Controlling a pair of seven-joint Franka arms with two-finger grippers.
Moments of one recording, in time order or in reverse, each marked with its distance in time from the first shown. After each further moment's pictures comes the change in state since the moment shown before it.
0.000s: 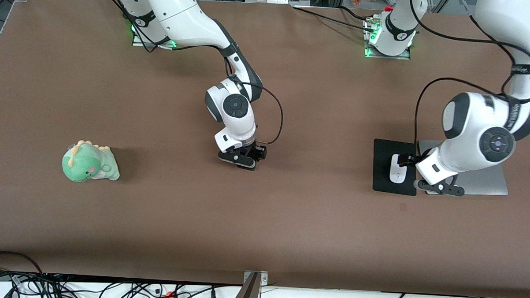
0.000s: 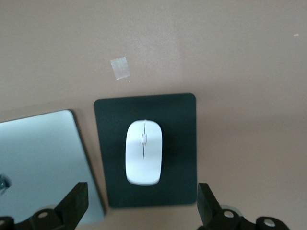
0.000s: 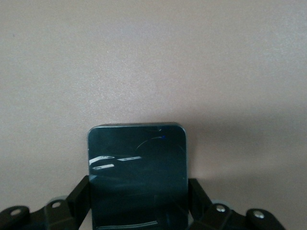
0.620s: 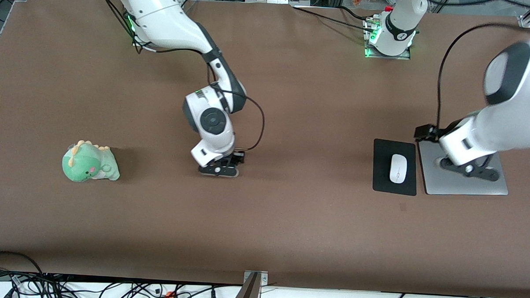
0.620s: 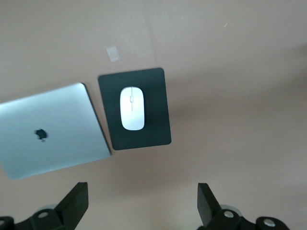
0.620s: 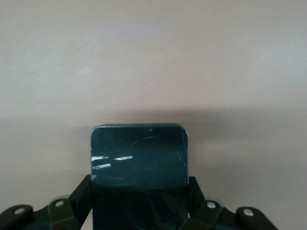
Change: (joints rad) left arm -0.009 -0.114 -0.057 0.315 0.000 -0.453 0.022; right arm -0.133 -0.074 -0.034 0.027 -0.001 -0.236 -0.389
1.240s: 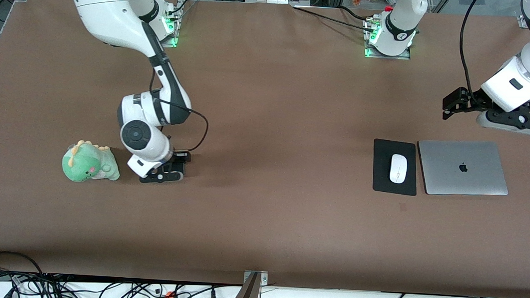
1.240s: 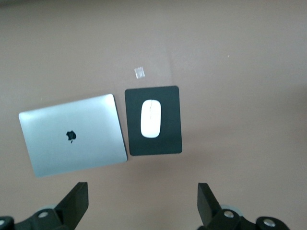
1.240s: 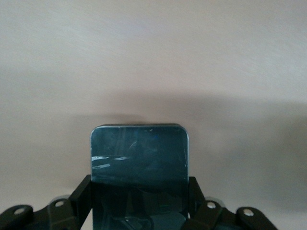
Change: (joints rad) left arm -0.013 -0.305 0.072 -0.315 -0.005 0.188 -0.025; right arm -0.224 -0.148 -0.006 -0.206 0.000 -0.039 -0.385
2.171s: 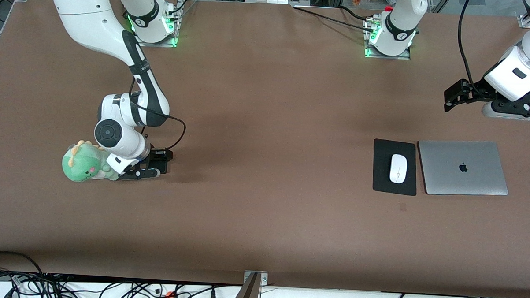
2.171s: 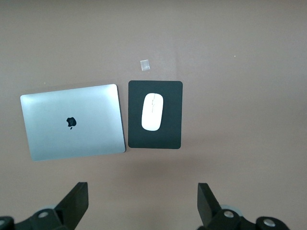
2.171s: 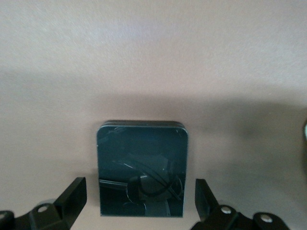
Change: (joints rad) left arm -0.001 -0.037 0.003 -0.031 -0.001 -0.002 -0.082; right arm -0.091 -0.029 0.007 -0.139 0.028 0.149 -0.103
